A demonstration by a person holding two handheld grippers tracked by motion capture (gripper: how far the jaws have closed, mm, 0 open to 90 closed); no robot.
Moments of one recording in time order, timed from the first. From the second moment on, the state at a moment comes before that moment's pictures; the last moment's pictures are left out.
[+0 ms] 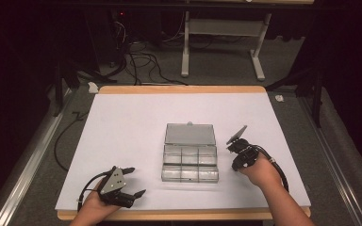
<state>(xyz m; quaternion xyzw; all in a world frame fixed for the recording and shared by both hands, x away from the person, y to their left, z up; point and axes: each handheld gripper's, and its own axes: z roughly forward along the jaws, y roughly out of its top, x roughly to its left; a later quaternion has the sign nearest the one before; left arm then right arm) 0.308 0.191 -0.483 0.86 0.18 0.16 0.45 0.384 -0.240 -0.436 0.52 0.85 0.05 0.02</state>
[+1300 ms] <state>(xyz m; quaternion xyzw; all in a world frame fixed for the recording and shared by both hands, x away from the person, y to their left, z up) 0.308 0.191 -0.483 0.86 0.18 0.17 0.45 0.384 -0.229 -0.395 0.51 0.86 0.07 0.02</state>
